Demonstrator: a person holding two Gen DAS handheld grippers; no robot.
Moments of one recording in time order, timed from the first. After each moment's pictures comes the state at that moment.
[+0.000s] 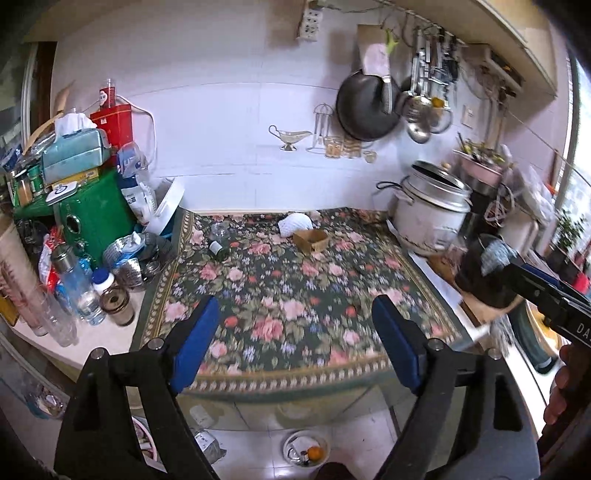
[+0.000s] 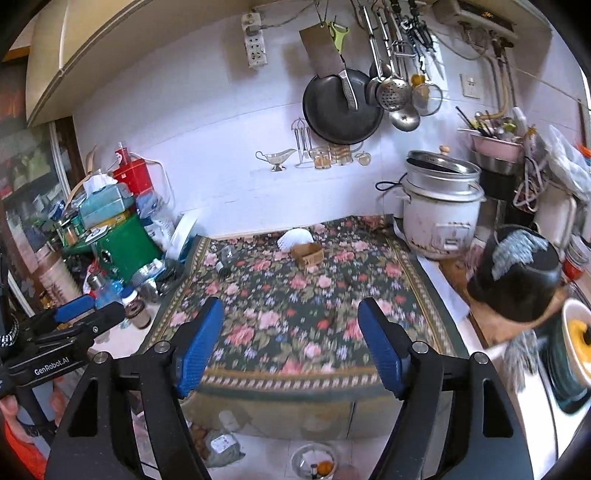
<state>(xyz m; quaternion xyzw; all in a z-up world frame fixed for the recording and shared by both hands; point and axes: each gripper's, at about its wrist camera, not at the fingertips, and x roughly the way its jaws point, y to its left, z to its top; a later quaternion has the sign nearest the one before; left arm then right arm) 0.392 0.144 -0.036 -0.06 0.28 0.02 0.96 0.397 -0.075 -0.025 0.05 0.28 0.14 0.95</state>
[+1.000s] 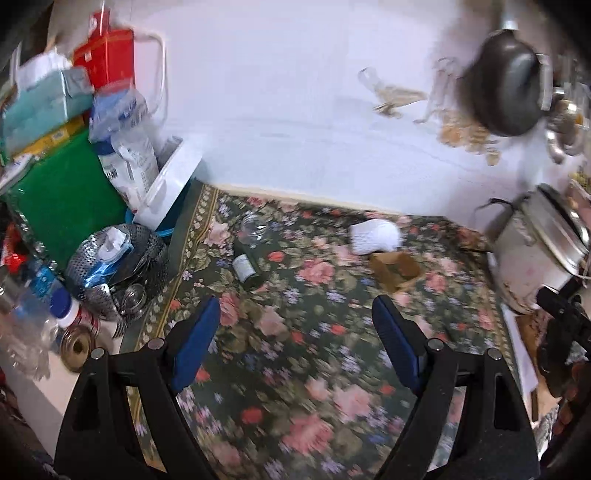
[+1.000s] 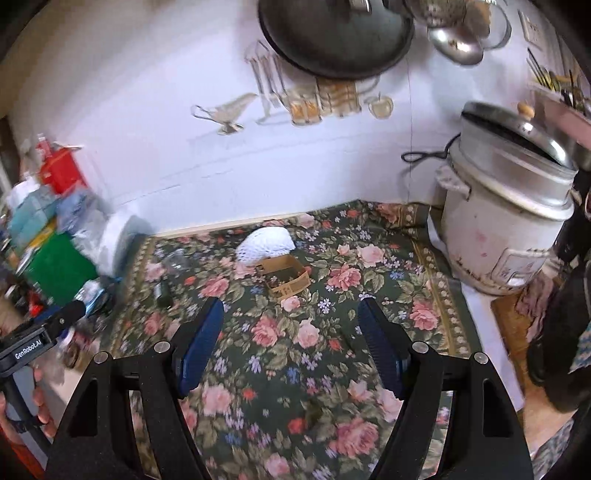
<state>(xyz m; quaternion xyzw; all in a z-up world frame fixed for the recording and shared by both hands) 0.661 0.248 -0.110 -0.12 0.38 0.12 0.91 0.677 -0.063 -0.092 0.05 0.39 0.13 0.91</state>
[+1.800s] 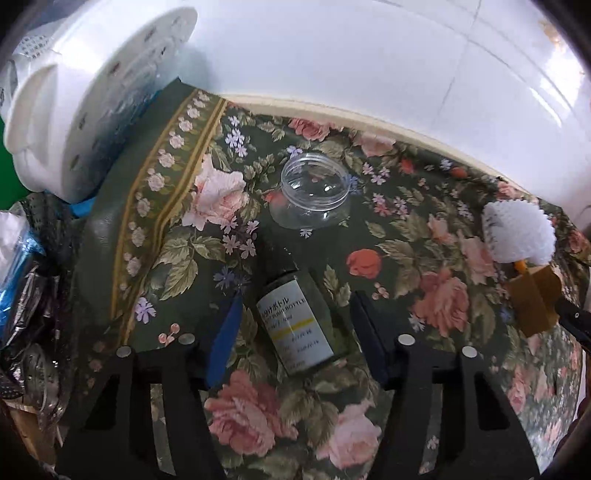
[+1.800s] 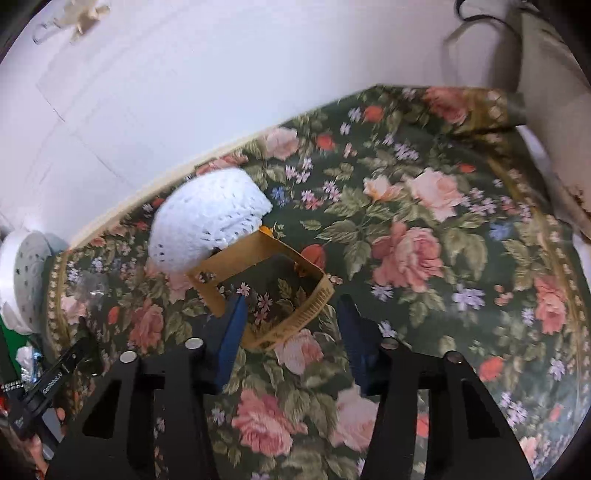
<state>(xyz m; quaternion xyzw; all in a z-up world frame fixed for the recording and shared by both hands) 0.828 0.350 -0.282 -0.14 0.48 0.16 0.85 0.850 -0.004 -0.257 0.12 0.52 0.06 0.84</state>
